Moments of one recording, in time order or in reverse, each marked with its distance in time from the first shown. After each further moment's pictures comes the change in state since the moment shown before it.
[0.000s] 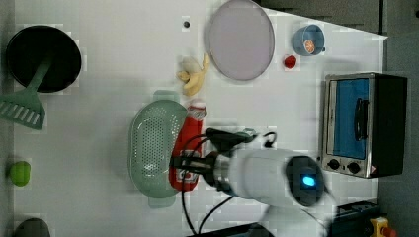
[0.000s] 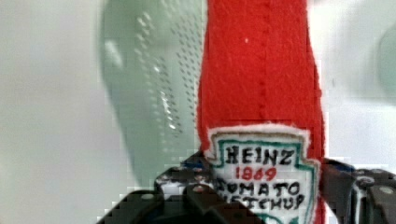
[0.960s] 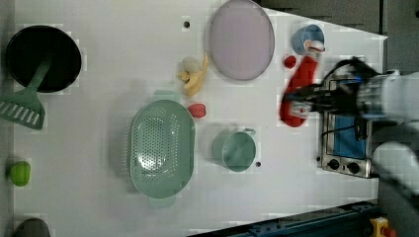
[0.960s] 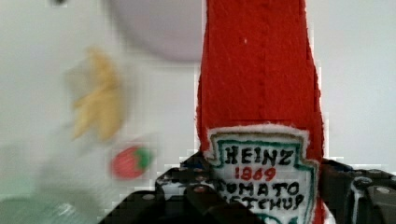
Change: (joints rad) arm -0.192 -0.132 -0.431 0.061 0.048 -0.151 -0.511
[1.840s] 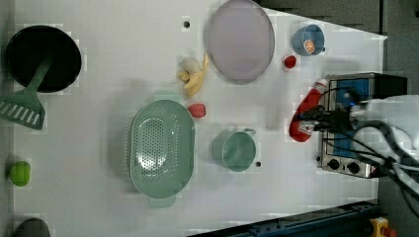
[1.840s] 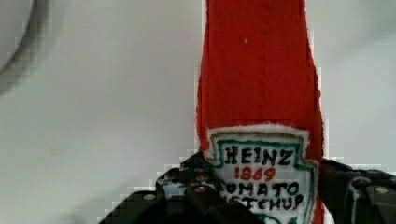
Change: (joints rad) arm -0.091 0.208 -0.204 -0.199 -0.006 0.300 -0.185
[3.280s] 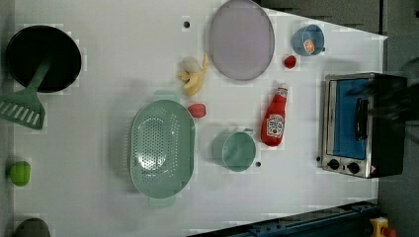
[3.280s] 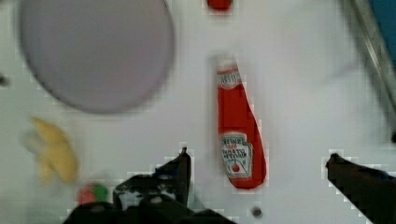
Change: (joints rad) arm 0.053 -0.298 0.057 0.383 0.005 -0.551 0.135
